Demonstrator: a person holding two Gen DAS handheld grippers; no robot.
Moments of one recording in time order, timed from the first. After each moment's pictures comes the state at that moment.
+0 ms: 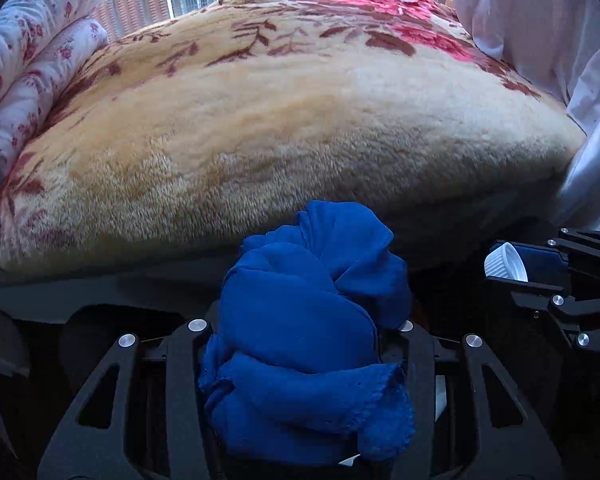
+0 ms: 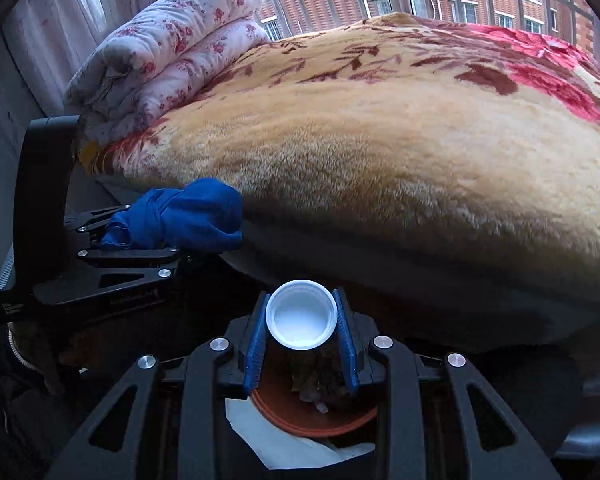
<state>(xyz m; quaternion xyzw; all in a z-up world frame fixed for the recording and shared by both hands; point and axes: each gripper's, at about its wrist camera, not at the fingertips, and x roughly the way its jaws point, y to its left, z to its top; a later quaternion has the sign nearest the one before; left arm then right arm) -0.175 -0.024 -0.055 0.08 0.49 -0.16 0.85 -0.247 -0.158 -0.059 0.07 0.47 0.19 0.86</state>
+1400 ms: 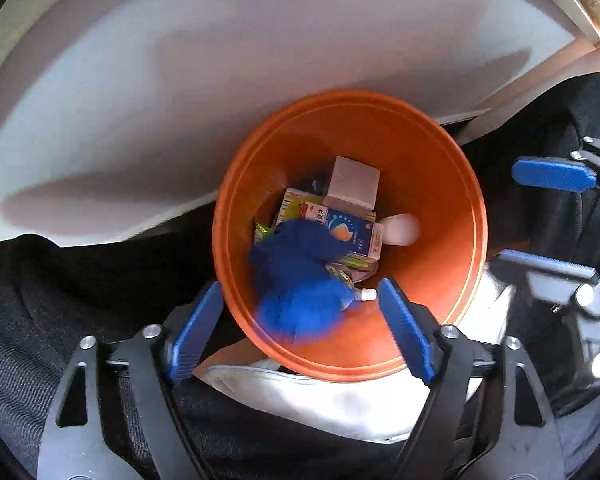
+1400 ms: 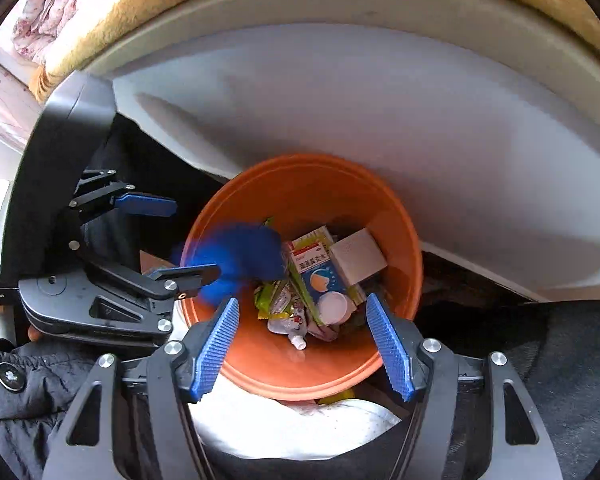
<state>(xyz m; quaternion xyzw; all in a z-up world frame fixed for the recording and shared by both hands) -0.157 -0.038 -0.215 0.14 0.66 -0.19 0.71 -0.223 -0.139 -0.181 0.03 0.61 0.17 0.77</state>
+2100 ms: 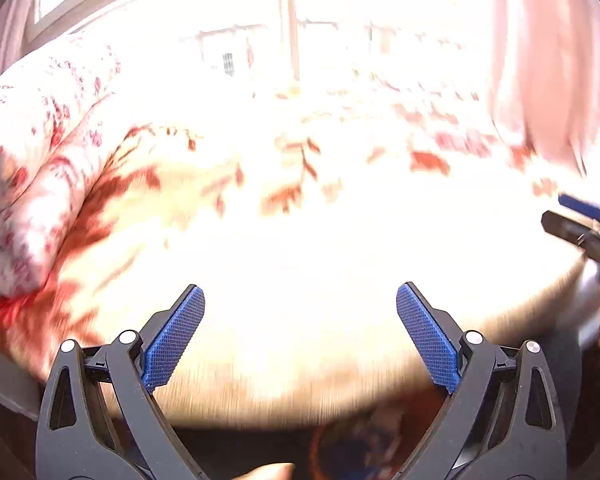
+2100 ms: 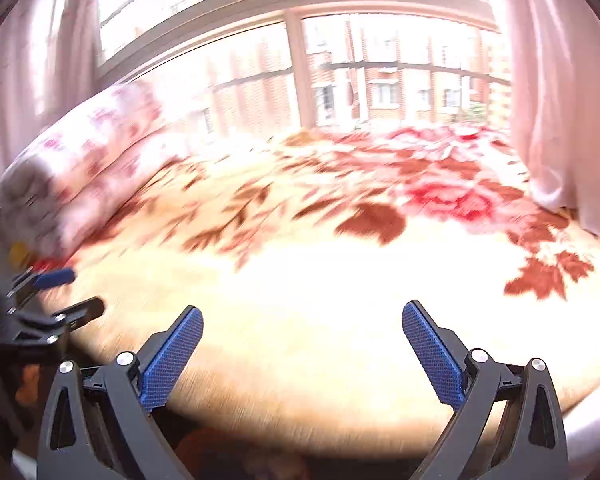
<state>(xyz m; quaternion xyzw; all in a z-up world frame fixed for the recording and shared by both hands) -0.084 0.003 0.017 0.05 0.35 -0.12 0.93 -0.153 -0.228 0.020 0.07 0.31 0.01 0.95</state>
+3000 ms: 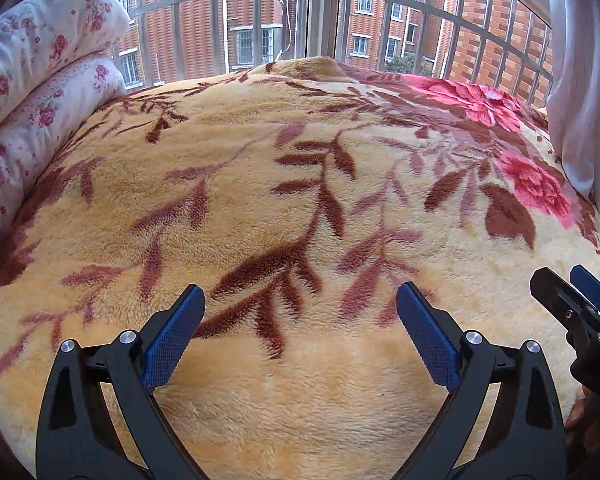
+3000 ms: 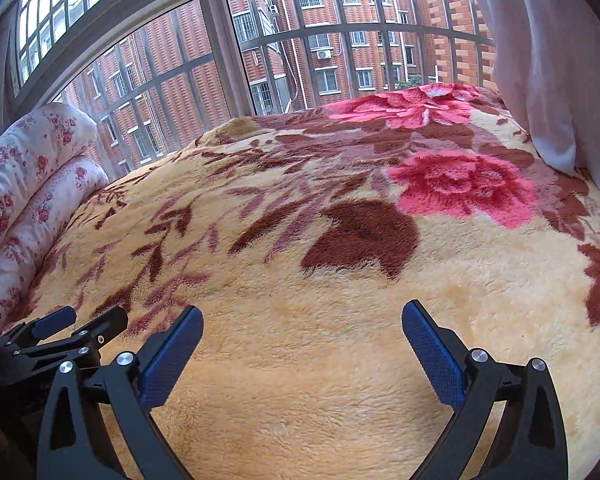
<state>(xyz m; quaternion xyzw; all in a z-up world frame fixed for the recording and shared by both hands) 0.055 -0.030 -0.020 0.01 0.39 -0.07 0.92 -0.029 -0.235 -0.037 0.12 0.33 -0.07 0.93</state>
